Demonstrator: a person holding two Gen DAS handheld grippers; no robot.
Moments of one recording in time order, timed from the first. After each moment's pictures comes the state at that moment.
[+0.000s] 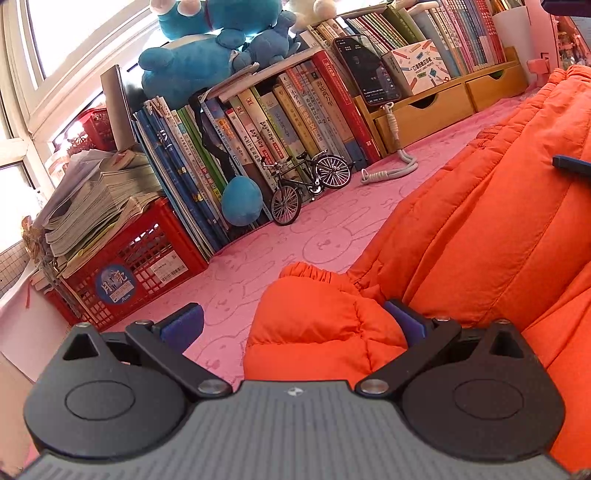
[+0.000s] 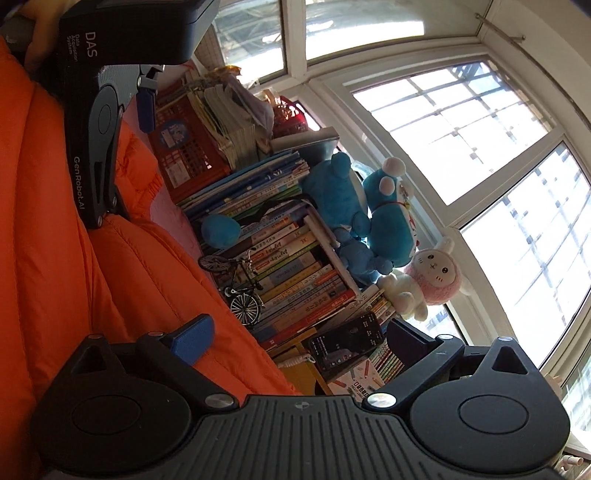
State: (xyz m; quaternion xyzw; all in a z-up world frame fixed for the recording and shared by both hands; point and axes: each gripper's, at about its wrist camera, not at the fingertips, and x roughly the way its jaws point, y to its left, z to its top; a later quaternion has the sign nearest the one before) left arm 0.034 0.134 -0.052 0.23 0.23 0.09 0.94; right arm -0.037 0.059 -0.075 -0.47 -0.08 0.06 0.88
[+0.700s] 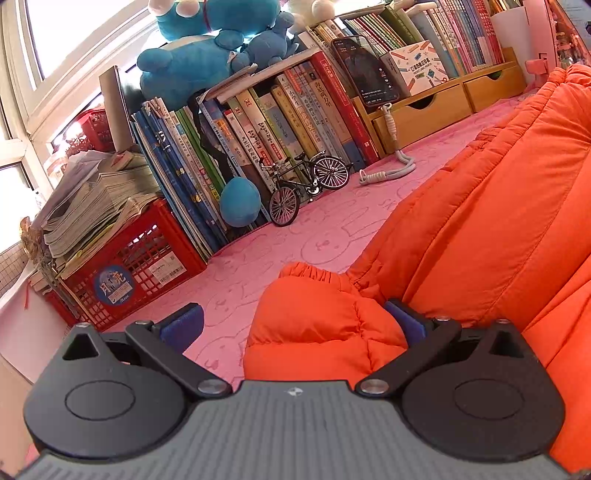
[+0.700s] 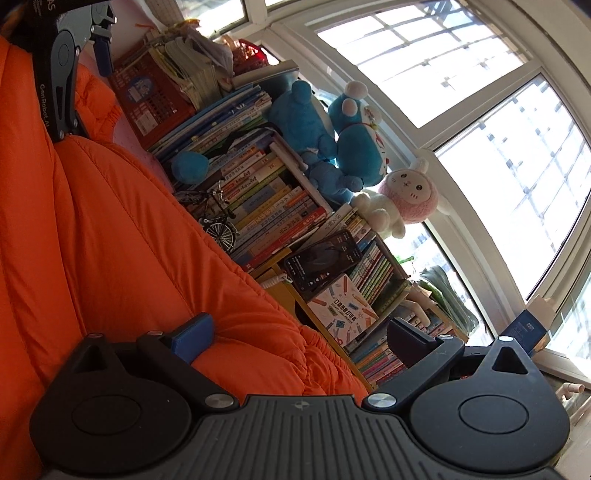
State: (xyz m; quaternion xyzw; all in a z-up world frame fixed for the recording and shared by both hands) left arm 0.033 0.131 -0.053 0.23 0.23 0.09 0.94; right arm -0.037 -0.015 -0.079 -0.43 0.00 0.01 0.90
